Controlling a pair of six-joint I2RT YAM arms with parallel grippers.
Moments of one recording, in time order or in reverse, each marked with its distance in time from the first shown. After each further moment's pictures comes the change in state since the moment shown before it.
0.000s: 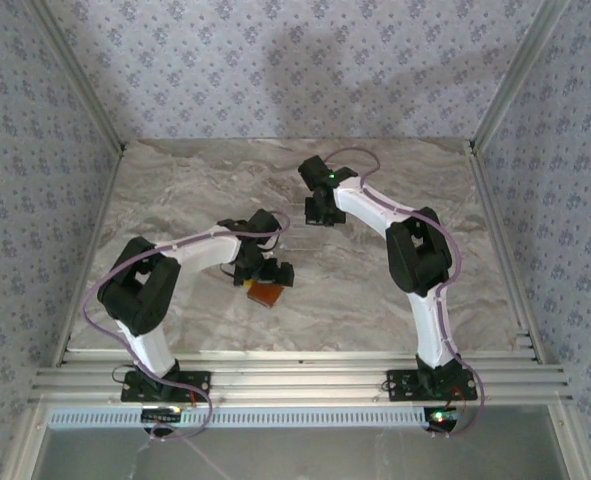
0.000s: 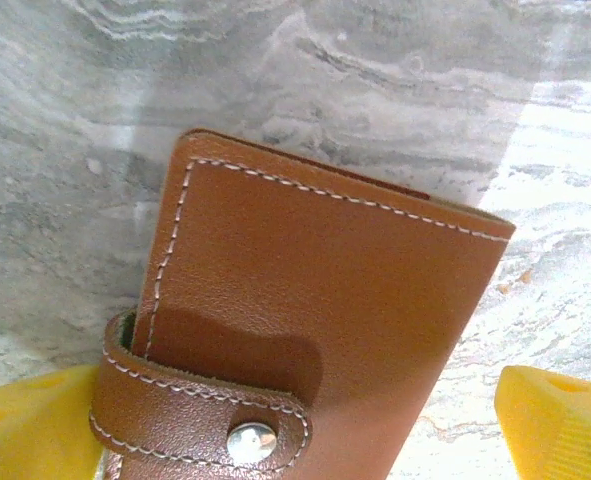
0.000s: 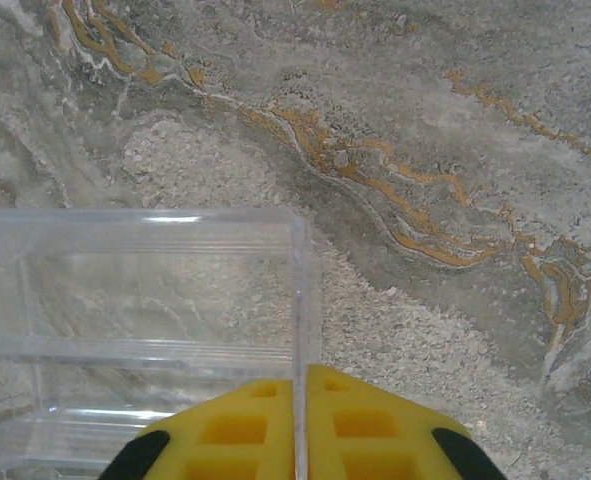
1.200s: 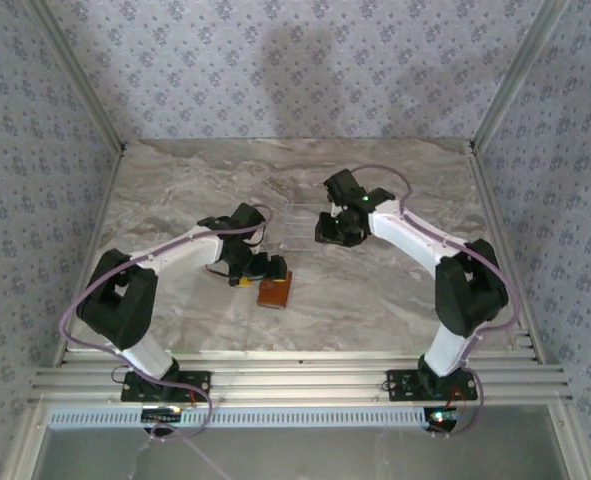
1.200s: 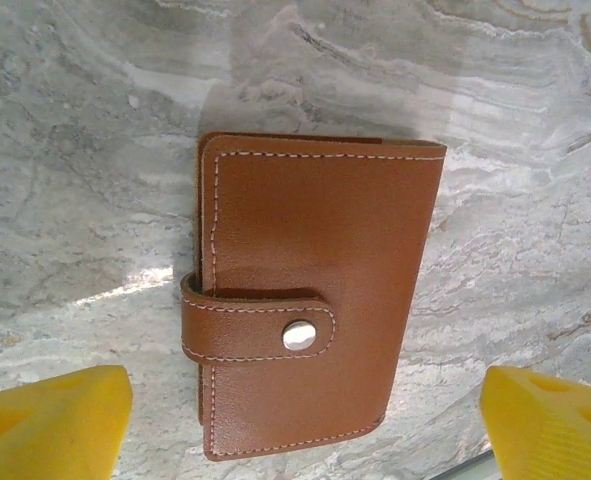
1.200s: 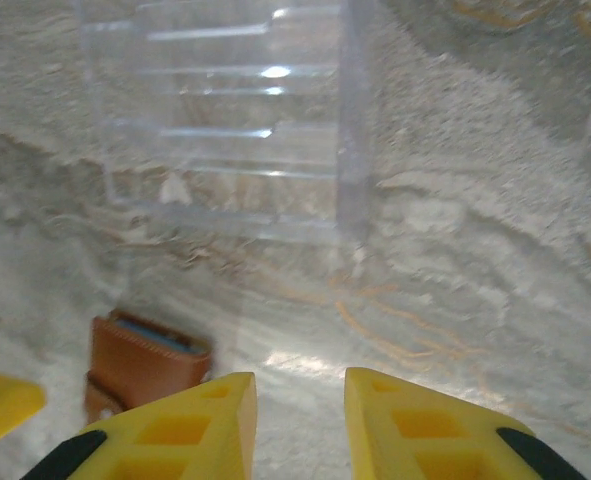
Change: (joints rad) left arm 0.074 -0.128 -0.044 -0.019 0.116 -0.037; right arm -0.005 -0.444 -0.454 0.144 -0.285 0.031
